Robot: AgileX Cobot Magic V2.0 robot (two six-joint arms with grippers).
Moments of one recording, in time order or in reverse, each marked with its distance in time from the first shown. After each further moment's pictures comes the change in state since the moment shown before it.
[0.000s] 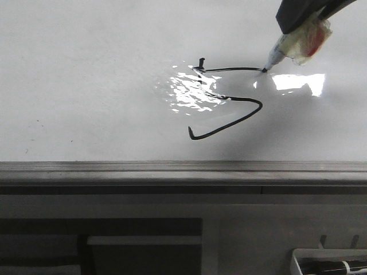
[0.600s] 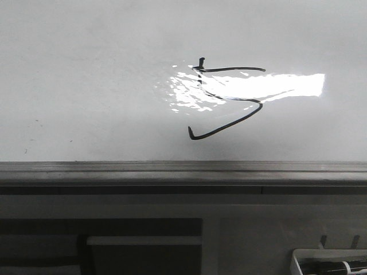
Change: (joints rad) left arm -0.023 0.097 0.000 -0.146 0.066 0.279; right arm 0.302 -0.208 0.014 -0.014 -0.143 -0.221
